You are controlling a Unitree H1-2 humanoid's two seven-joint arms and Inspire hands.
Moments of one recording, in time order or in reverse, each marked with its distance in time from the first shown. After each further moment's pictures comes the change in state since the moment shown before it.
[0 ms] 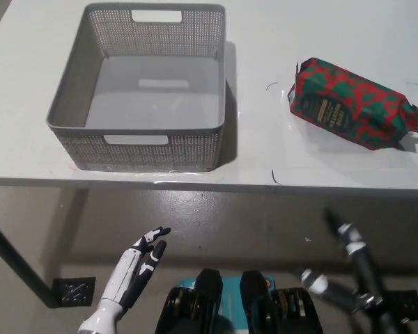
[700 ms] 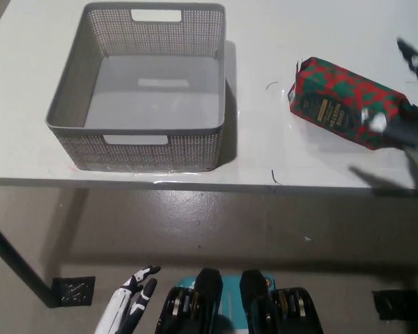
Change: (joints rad) left_arm 0.144 -0.006 0.011 -0.037 0.024 -0.004 0.001; right_arm -0.594 -0.257 -0.030 0.129 -0.128 0.348 0.040
